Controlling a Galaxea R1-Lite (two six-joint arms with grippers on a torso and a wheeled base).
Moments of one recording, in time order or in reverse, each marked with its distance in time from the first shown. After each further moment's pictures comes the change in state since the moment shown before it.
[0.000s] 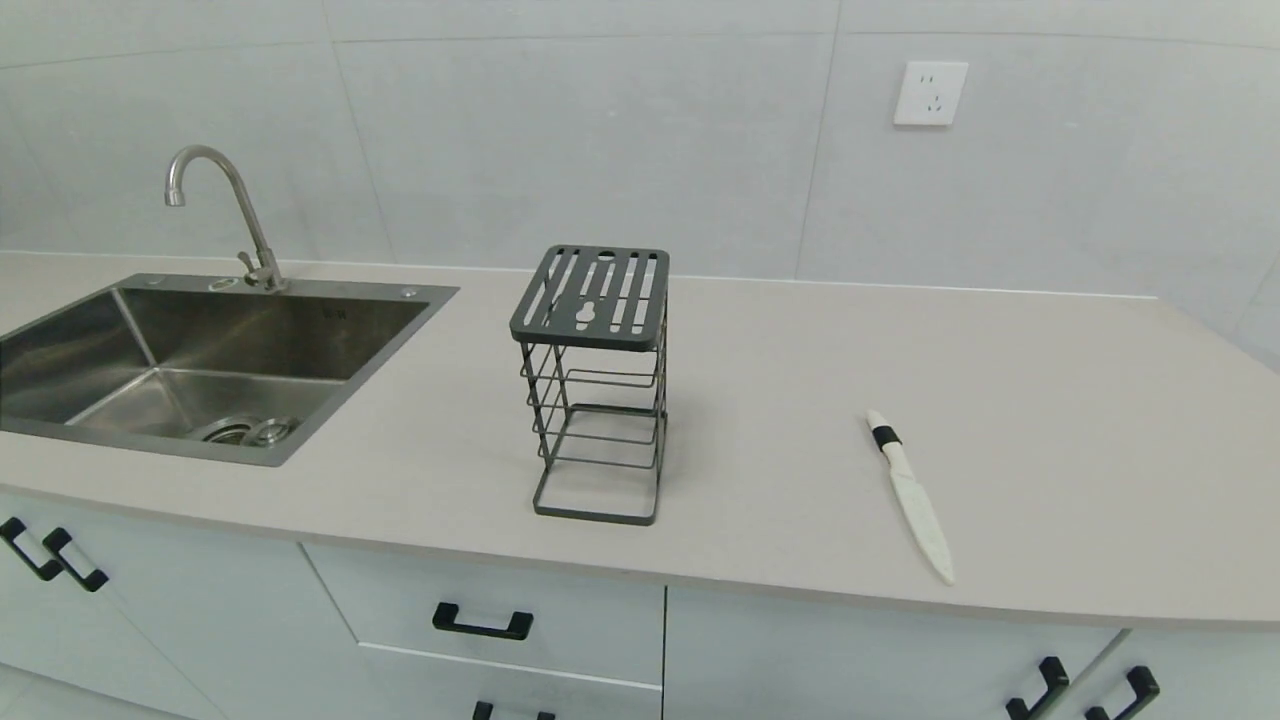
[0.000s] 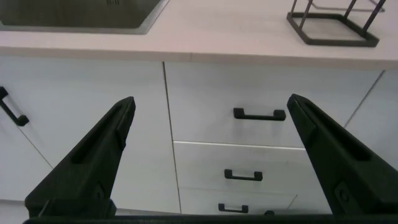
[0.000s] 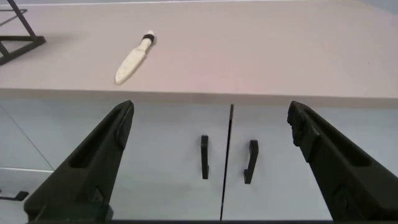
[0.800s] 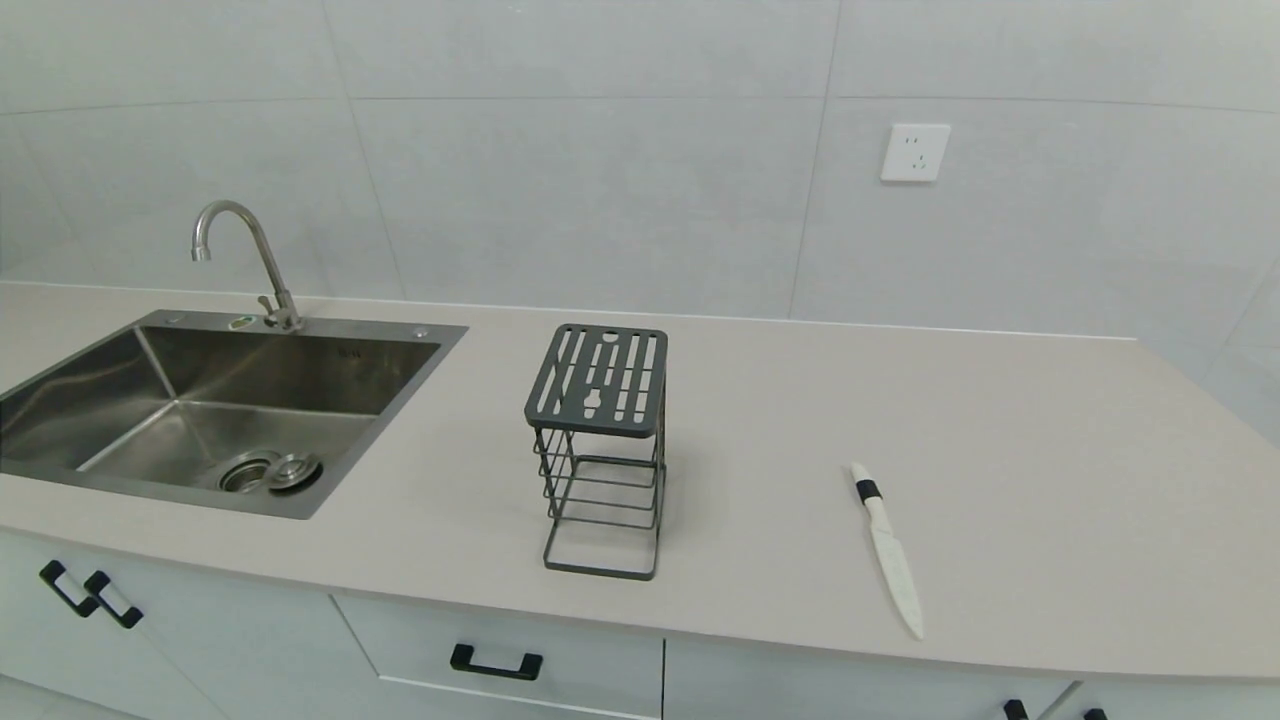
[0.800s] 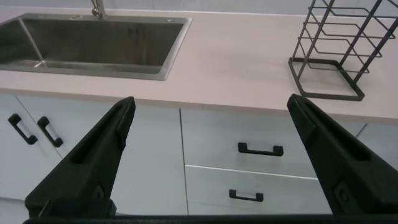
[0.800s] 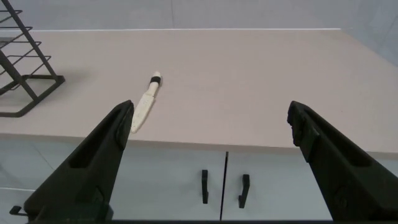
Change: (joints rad) left arm 0.000 0.000 0.000 -0.001 0.051 0.007; right arm 0.000 0.000 0.000 0.002 0.000 0.000
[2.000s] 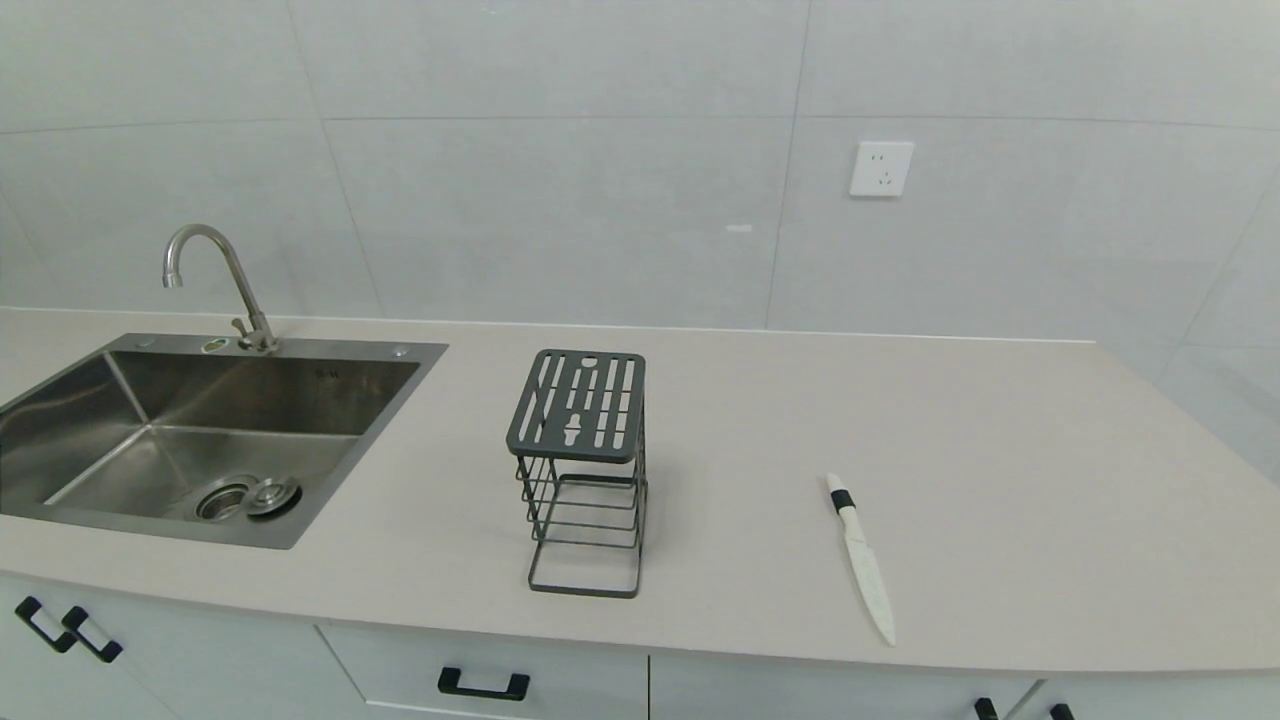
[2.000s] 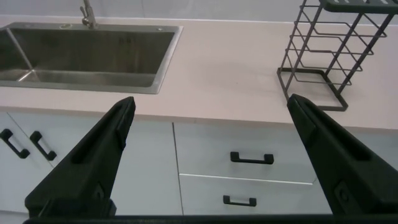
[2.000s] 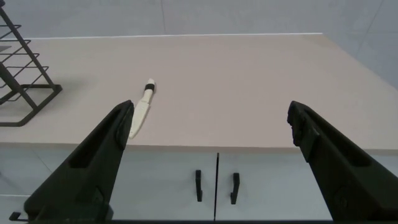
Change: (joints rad) left arm 0.000 0.000 0.000 -0.001 0.000 -0.006; right arm 0.000 0.000 0.000 -0.002 0.000 0.000
